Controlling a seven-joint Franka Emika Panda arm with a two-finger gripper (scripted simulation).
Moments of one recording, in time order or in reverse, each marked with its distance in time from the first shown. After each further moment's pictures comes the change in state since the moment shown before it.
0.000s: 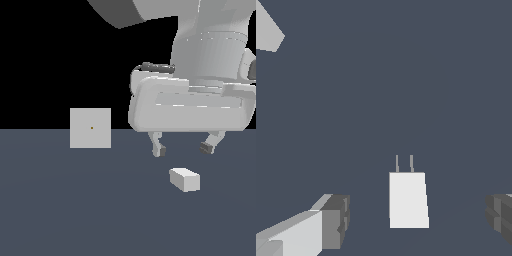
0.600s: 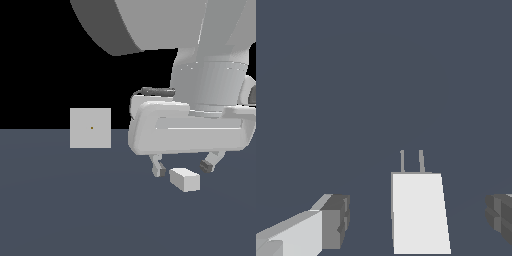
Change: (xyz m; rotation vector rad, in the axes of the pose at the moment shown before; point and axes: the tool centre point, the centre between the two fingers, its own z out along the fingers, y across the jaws) arm -0.010 -0.001 0.031 0.000 0.000 -0.002
